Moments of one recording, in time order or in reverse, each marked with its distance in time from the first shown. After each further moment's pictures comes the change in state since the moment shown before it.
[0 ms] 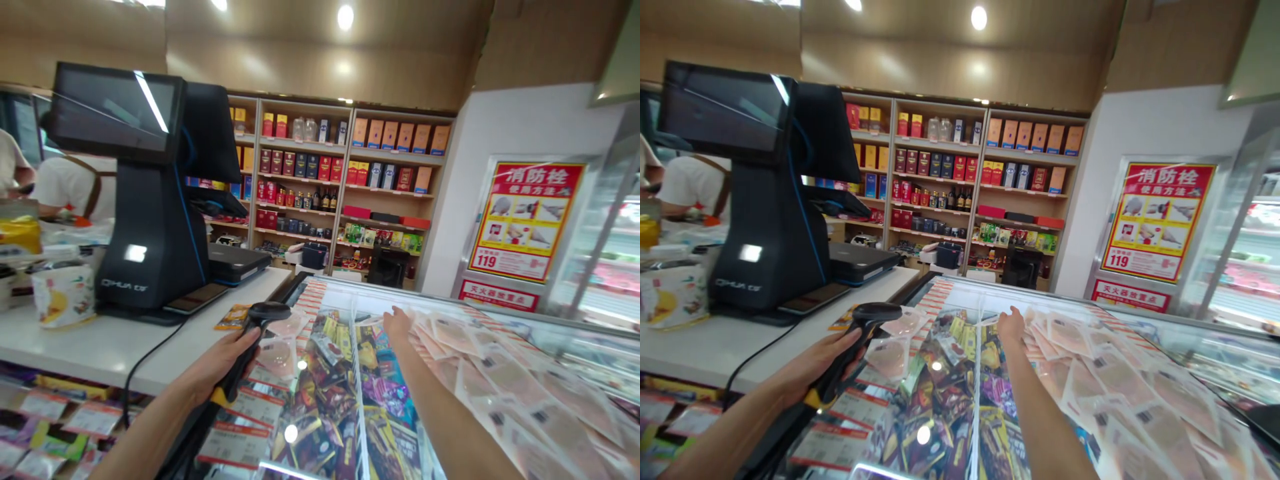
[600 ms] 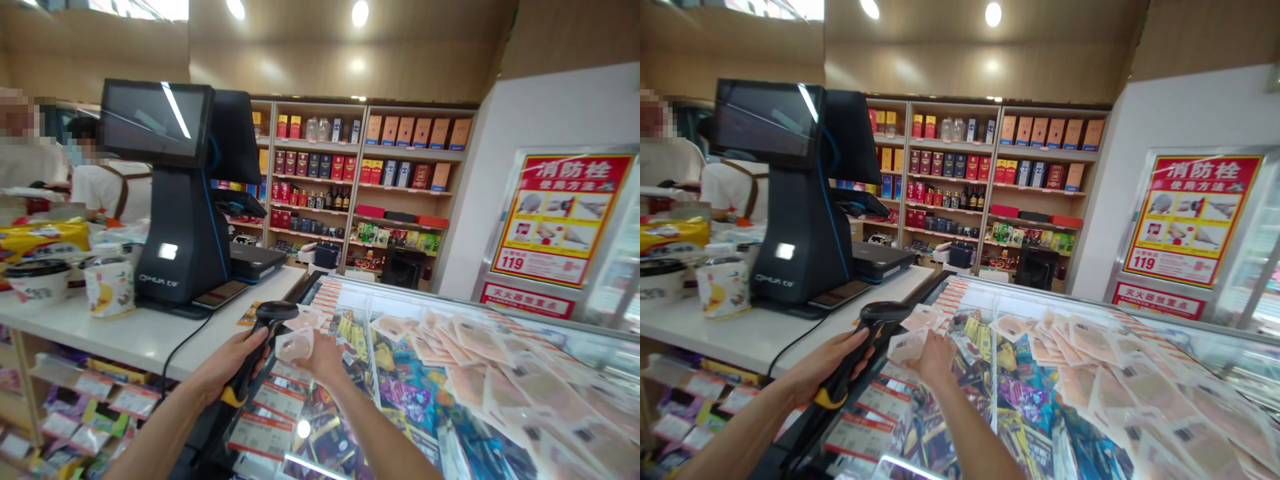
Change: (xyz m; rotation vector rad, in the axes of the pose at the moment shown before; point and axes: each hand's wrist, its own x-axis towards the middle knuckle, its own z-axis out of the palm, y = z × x) left_hand -0.017 0.002 -0.012 -0.070 0.062 0.024; right_hand -0.170 -0.076 0.099 -0.538 -0.504 -0.476
